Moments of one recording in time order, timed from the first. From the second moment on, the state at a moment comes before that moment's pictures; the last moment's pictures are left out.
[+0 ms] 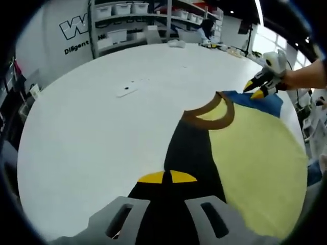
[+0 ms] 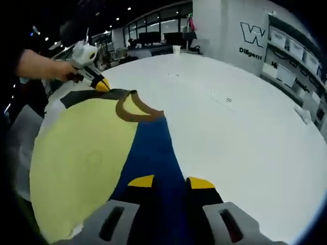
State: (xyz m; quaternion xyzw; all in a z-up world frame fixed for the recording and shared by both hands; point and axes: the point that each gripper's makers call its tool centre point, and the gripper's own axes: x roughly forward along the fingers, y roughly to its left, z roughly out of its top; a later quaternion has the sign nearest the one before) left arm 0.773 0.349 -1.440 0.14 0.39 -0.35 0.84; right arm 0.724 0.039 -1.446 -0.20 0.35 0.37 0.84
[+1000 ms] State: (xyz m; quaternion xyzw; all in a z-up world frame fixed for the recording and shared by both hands) left arm 0.807 0.354 -1.435 0.15 0.36 -0.32 0.86; right arm 0.777 0.026 -1.445 -0.22 0.36 0.34 0.84
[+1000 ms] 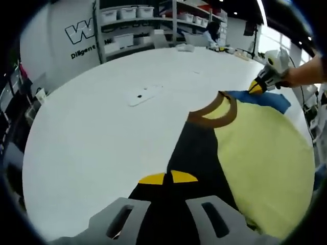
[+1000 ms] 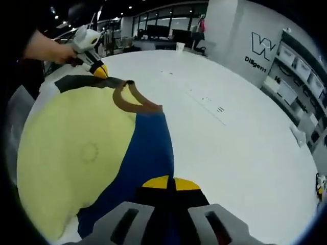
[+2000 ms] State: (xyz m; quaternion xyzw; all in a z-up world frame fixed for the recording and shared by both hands) left arm 0.625 0.529 -1.427 0.11 0.43 -0.20 0.87; right arm 0.651 -0.079 -1.438 -0.16 0.39 0.27 0.86
